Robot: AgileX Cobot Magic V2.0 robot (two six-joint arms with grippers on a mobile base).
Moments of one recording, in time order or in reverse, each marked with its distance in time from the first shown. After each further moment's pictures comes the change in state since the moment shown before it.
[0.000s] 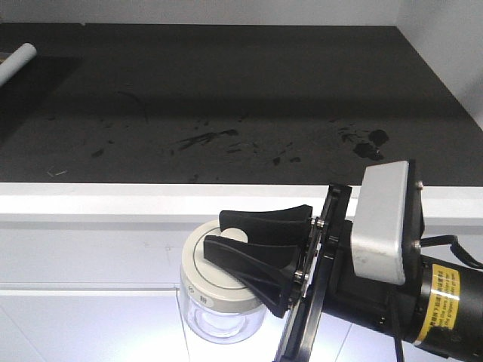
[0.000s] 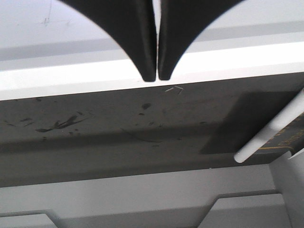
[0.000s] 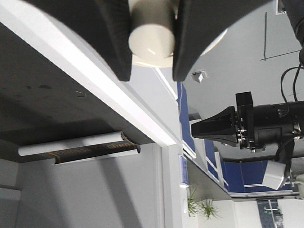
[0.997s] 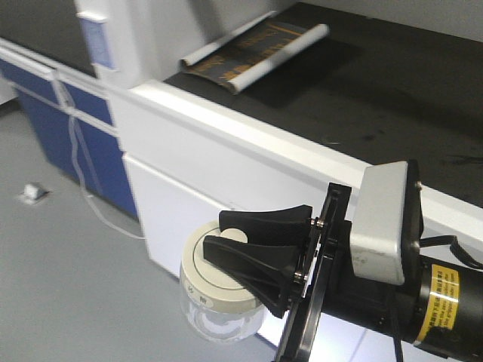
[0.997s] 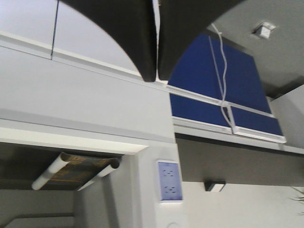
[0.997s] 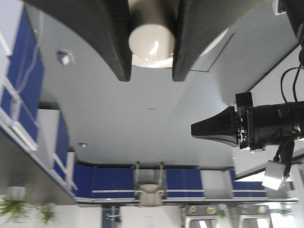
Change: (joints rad) left arm 0.000 0.000 0.000 0.000 0.000 0.000; right arm 0.000 0.000 0.000 0.000 0.000 0.000
